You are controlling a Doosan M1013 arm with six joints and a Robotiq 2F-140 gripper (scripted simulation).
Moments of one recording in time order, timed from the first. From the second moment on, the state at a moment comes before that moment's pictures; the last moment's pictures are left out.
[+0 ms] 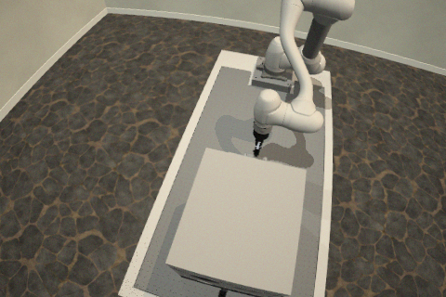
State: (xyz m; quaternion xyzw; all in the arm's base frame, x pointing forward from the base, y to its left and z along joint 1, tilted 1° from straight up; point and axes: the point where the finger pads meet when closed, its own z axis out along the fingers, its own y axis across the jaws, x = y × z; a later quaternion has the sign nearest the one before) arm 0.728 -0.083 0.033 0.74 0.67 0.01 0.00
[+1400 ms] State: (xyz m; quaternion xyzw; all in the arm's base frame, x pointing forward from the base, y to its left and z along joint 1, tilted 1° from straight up) arm 0.771 -0.087 0.033 0.74 0.67 0.02 0.01
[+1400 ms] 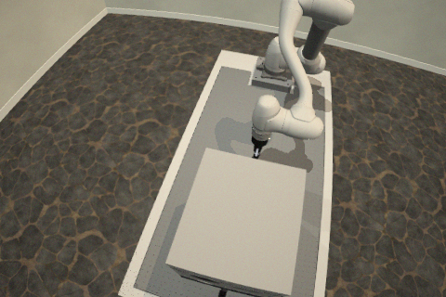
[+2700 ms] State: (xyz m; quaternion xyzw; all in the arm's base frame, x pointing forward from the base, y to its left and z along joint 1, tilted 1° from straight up) arm 0.774 -0.087 0.033 0.74 0.67 0.02 0.01
